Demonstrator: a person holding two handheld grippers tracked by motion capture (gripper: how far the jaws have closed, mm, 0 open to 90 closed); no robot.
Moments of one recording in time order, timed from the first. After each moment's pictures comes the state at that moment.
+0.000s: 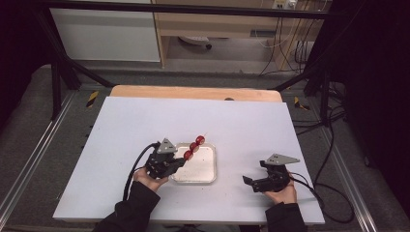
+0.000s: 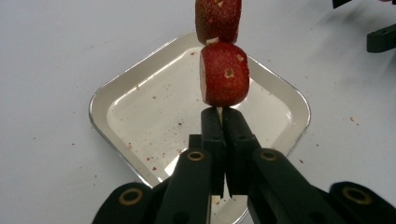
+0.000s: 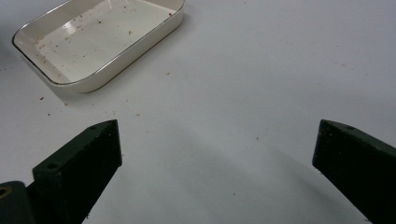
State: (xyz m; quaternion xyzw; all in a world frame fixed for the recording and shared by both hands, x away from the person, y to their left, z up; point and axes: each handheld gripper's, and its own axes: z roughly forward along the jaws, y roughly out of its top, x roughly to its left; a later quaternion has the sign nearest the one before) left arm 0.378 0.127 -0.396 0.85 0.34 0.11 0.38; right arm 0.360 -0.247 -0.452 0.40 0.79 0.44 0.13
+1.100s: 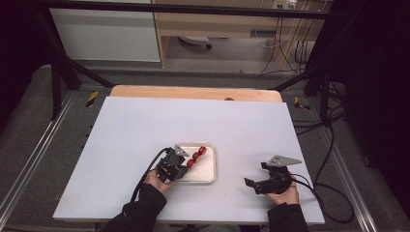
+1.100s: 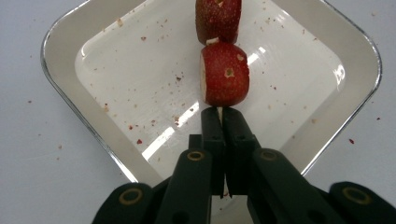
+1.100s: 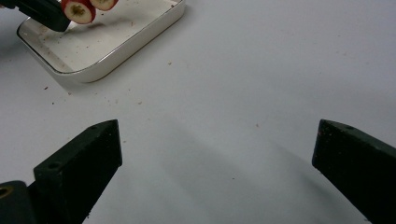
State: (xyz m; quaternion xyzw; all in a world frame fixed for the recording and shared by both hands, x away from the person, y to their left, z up) left arm 0.386 0.102 -0.430 0.88 0.38 0.10 0.28; right arm 0.357 -0.253 -0.454 0.40 0.80 0.43 0.12
